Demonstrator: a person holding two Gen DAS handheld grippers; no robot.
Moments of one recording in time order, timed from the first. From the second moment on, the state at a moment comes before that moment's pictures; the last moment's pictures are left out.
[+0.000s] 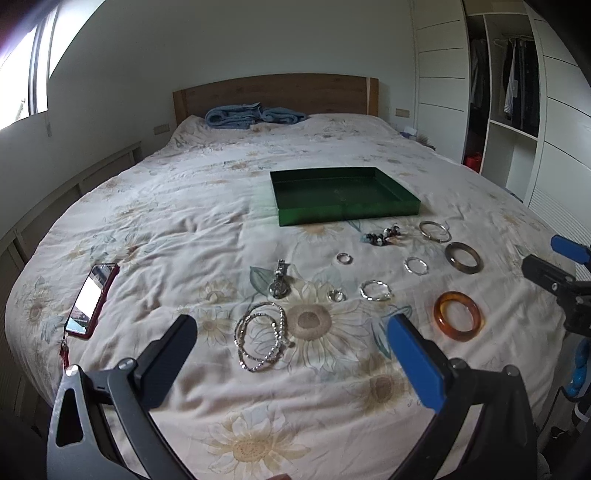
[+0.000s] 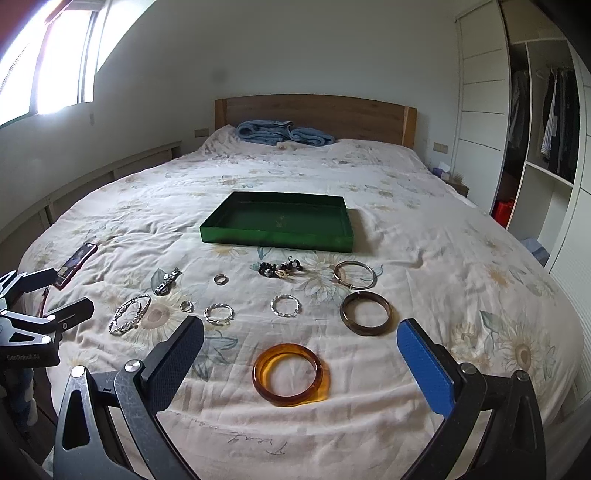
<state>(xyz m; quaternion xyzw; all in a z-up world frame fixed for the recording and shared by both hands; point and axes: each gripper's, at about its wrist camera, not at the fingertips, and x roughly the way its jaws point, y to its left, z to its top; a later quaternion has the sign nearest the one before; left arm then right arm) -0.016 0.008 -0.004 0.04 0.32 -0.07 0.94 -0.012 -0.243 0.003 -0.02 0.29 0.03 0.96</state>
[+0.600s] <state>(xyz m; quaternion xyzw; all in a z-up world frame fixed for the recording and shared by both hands) -0.053 0.153 0.106 0.02 0.21 0.10 0.97 -0.029 -0.265 0.030 -0.01 0.28 0.03 0.96</state>
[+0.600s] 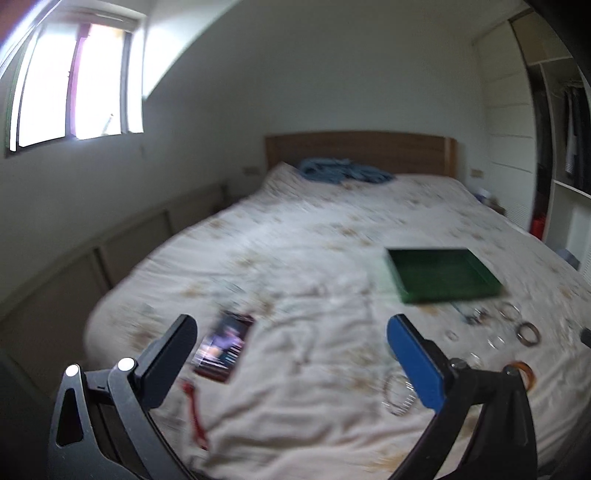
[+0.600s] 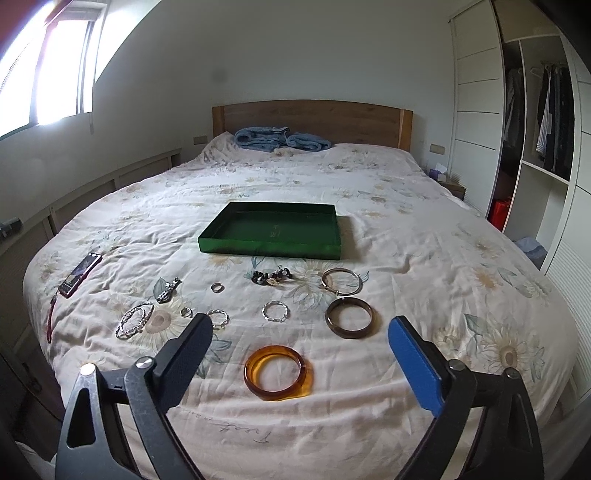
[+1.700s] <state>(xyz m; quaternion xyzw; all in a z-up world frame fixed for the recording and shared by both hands) 0.049 0.089 -0.052 0.02 0.42 0.00 0.91 0.044 -0.260 -0.063 -0.01 0.44 0.08 0.89</state>
